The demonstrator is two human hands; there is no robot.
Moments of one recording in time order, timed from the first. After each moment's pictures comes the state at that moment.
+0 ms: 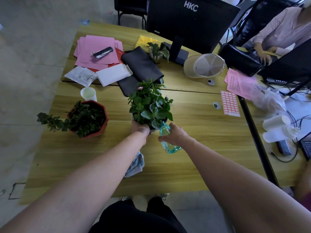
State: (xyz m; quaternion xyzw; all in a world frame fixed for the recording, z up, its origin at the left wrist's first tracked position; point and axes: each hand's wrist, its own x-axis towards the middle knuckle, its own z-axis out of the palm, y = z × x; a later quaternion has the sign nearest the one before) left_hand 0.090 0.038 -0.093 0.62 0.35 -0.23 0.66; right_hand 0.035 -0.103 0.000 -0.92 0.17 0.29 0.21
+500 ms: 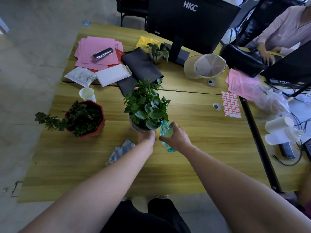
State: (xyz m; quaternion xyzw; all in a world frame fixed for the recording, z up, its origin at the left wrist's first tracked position) left_hand 0.039 0.003 -0.036 0.54 0.41 -0.21 0.70; right_hand 0.018 -0.120 0.000 -0.94 0.15 0.20 0.24
